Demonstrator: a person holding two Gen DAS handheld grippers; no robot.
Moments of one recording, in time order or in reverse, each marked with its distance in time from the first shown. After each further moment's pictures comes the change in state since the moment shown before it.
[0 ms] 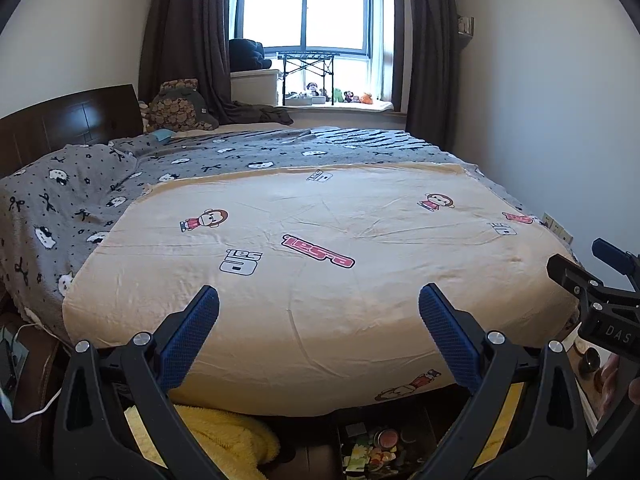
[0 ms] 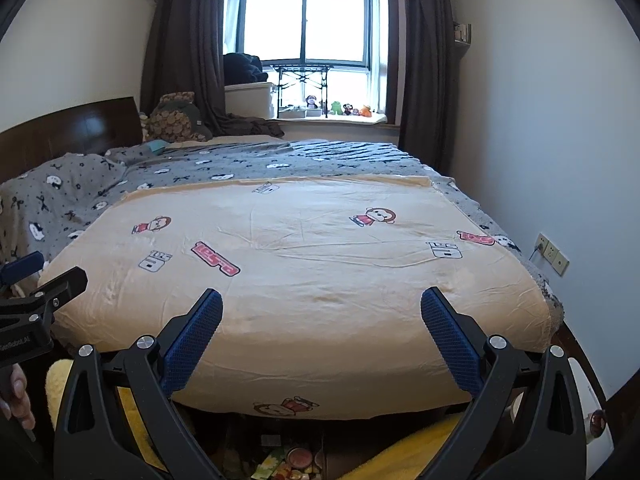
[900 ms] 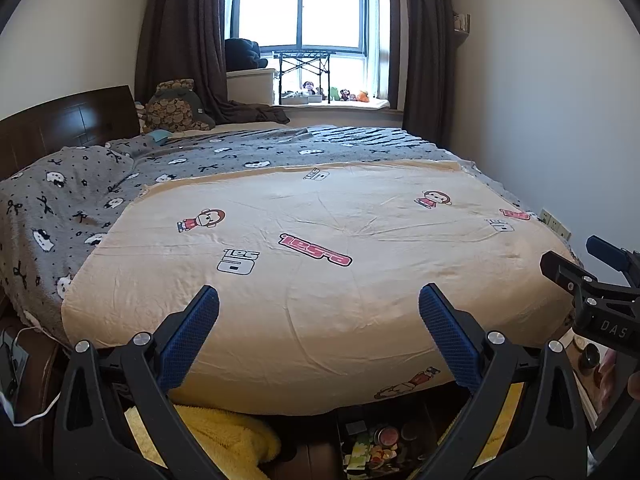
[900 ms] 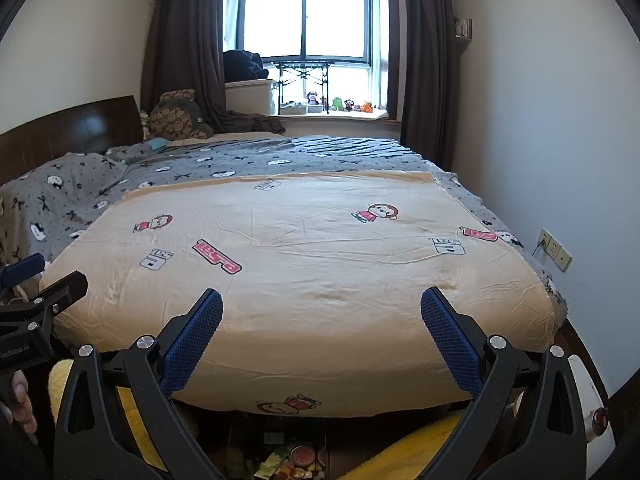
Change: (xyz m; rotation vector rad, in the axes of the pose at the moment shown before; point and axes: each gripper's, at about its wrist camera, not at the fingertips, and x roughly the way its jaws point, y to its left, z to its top) left arm -0.001 0.000 0.001 0.011 0.006 -0.008; right arm 0.005 0.000 0.000 0.006 0.018 0.010
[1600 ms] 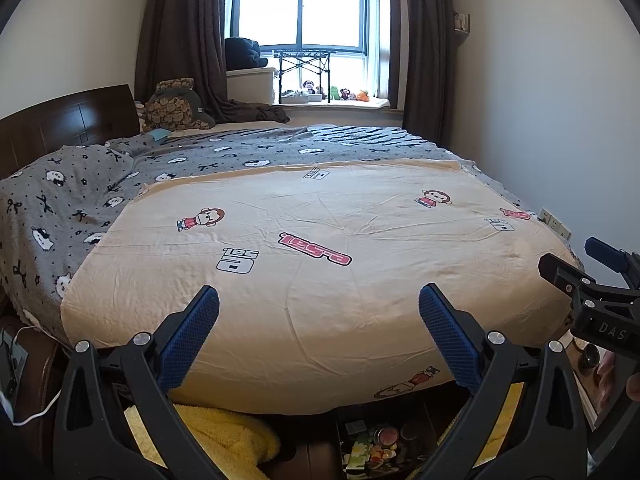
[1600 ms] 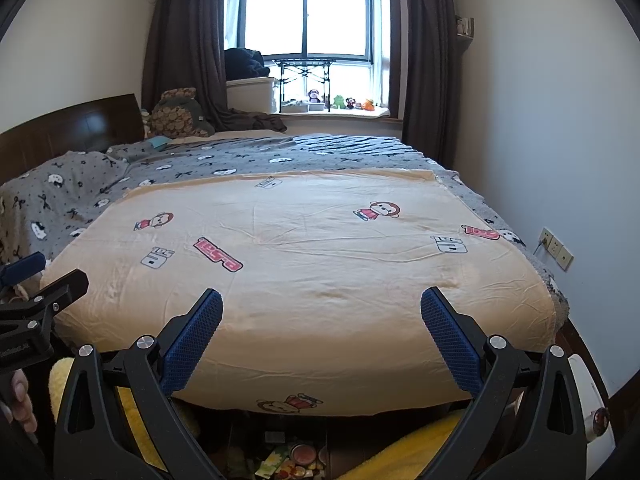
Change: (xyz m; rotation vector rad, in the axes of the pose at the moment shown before) left arm 0.002 0.001 0.000 -0.003 0.003 -0.002; right arm 0.001 0.003 0.002 0.001 0.007 0.002
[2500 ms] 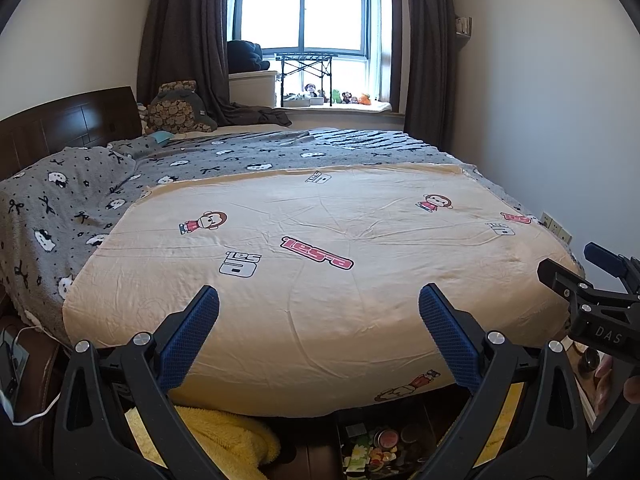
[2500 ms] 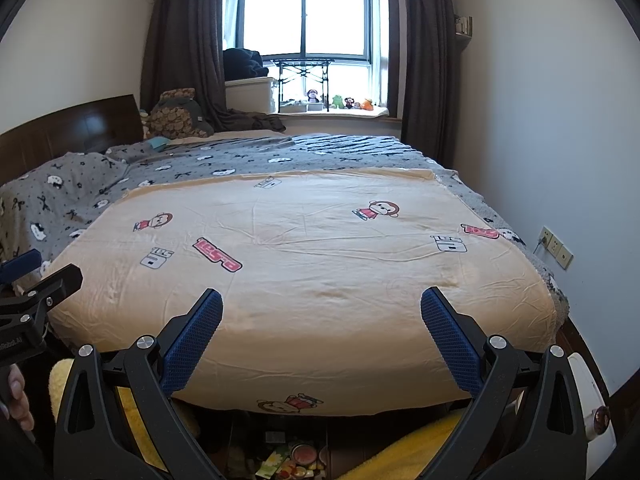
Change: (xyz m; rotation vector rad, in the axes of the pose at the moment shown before) left arm -0.003 0.003 0.000 -0.003 -0.012 0.003; right arm -0.001 0.001 -0.002 0.004 0.000 -0.004
